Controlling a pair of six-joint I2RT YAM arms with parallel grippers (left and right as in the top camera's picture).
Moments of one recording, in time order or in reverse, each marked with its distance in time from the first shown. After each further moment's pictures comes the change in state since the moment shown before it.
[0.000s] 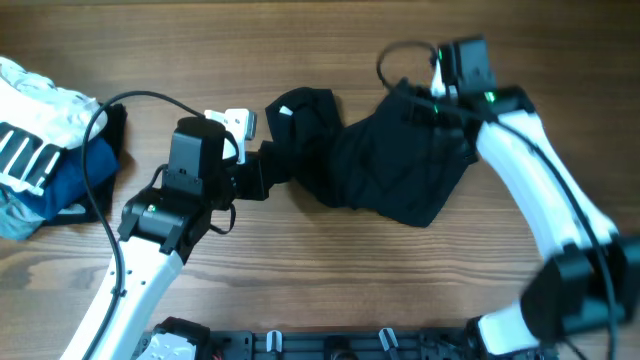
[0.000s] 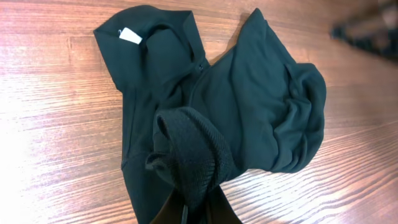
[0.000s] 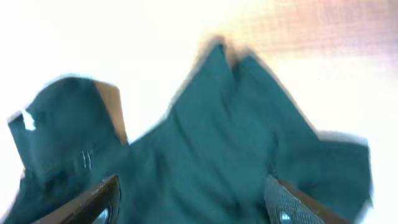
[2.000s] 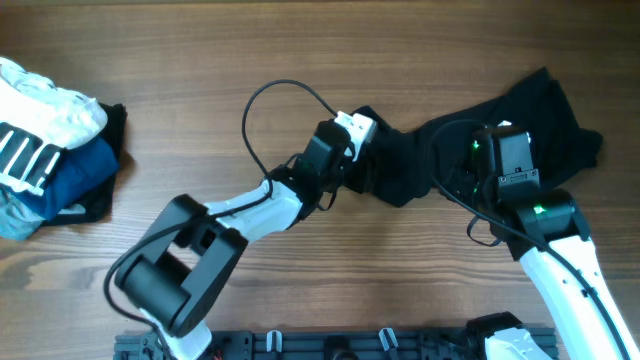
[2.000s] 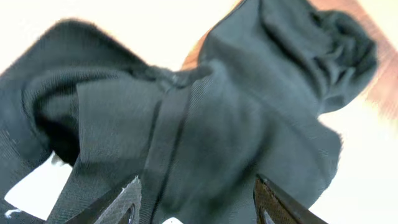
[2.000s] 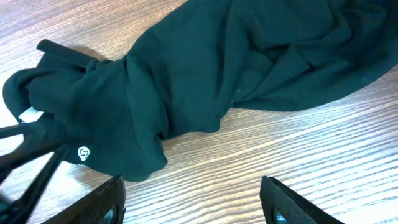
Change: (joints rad) left arm -0.373 0.727 -0.005 0.901 -0.004 0.000; right arm 0.000 -0.625 -0.460 -0.204 0.220 0.201
